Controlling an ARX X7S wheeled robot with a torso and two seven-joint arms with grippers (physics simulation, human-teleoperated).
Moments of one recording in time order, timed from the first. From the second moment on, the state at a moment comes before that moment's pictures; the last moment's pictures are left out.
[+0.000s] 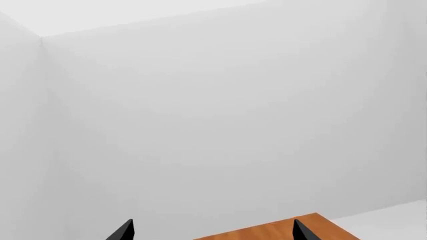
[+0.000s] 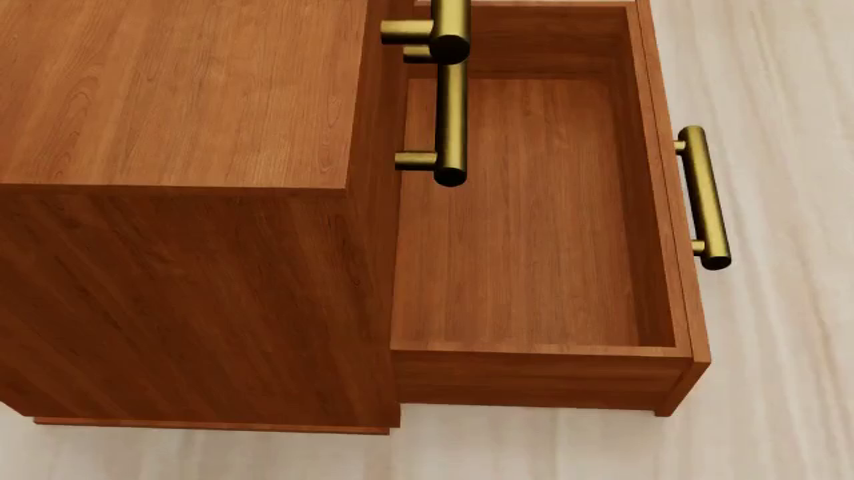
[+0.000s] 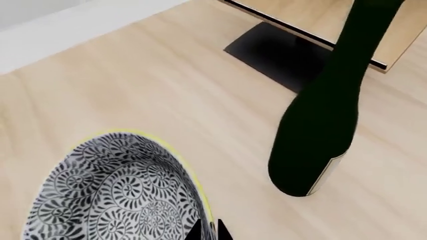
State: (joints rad) left arm -1.09 -0.67 0.14 0.82 -0.90 -0.87 -0.58; right arm 0.34 0.92 0.62 0.01 1.14 0.97 0.53
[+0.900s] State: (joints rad) left arm -1.04 -0.70 0.10 0.85 -0.94 -0.85 -0.60; right arm 0.60 0.90 0.51 -0.05 1.27 1.00 0.63
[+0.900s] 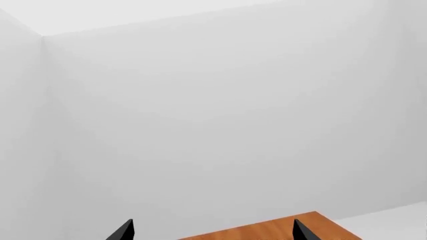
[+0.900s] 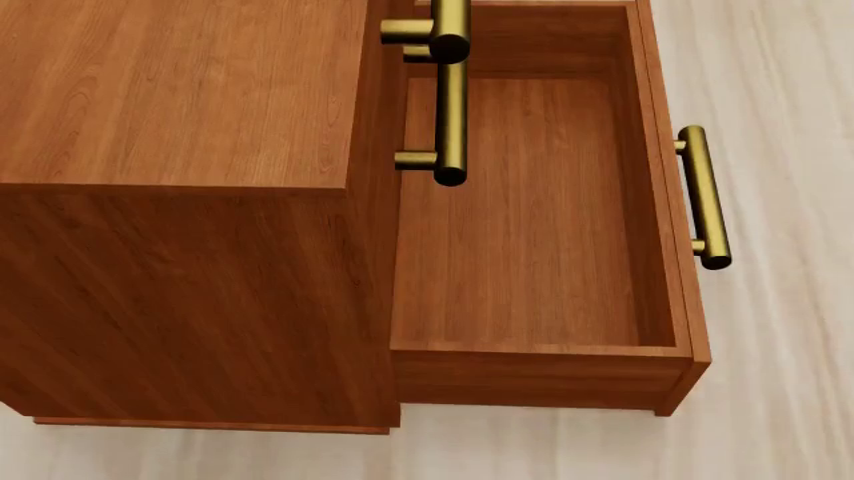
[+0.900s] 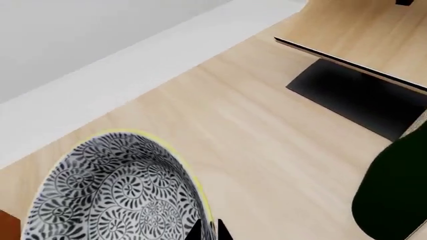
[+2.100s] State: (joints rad) left arm -1.02 -0.71 0.14 0.84 -0.91 -0.81 -0.60; right arm 1.02 0.80 0.21 0.05 1.27 1.01 0.68
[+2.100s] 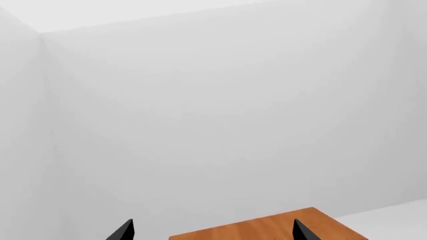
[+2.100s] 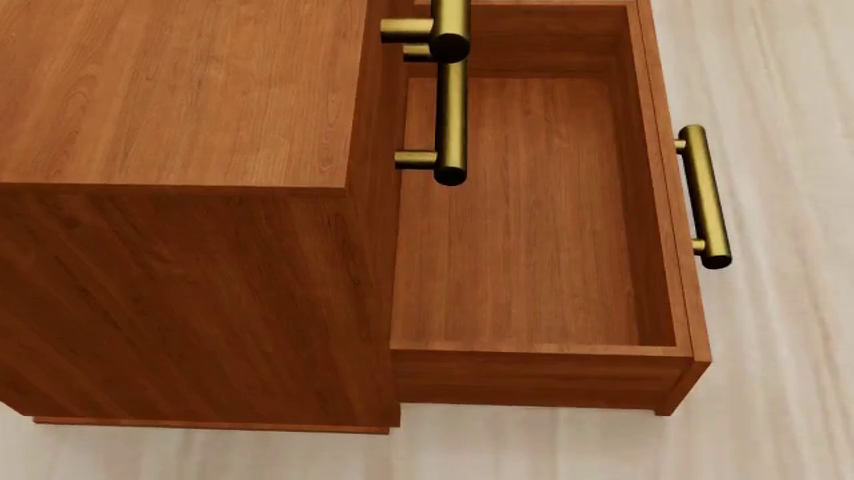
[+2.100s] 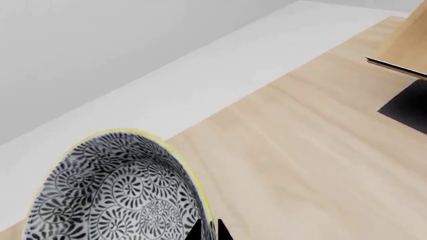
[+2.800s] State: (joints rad) left arm -1.00 -0.73 0.12 0.85 -0.94 -0.81 -0.61; right arm 1.18 0.66 0.00 0.22 1.13 0.94 0.54
